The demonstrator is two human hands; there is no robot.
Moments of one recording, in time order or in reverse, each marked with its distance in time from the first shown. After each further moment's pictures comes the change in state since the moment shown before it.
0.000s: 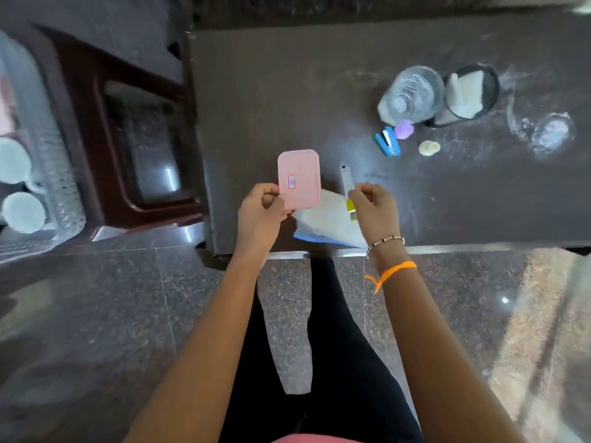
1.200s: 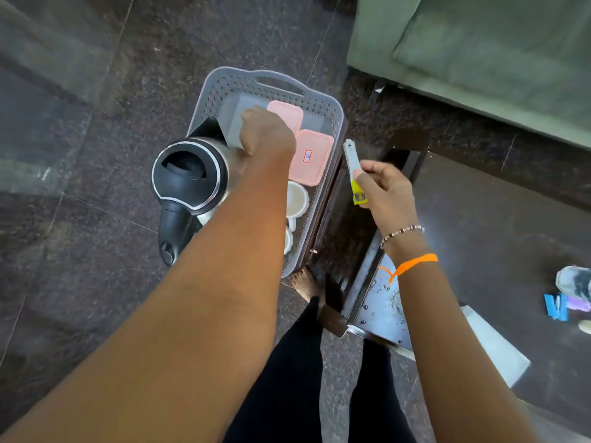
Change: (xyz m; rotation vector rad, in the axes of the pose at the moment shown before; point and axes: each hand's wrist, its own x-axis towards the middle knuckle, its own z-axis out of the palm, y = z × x) left_hand 0.194 0.070 -0.406 0.775 0.497 -0.270; right_hand -0.117 -0.226 0.325 0.015 -0.382 -0.424
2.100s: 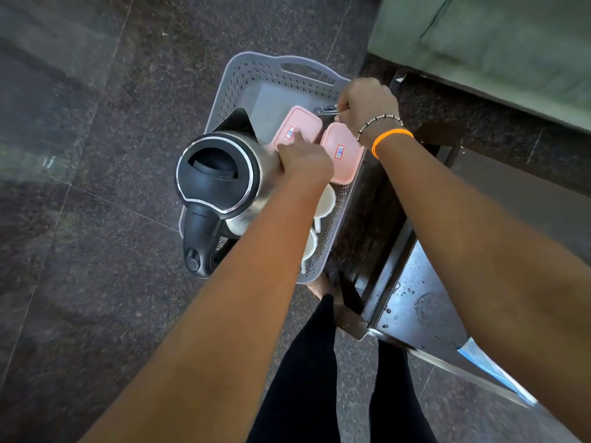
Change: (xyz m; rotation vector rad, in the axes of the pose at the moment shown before) left_hand -0.036 -0.014 0.011 0.312 -0.284 0.360; right_hand 0.121 -0.044 0.089 -1.265 -0.133 -0.413
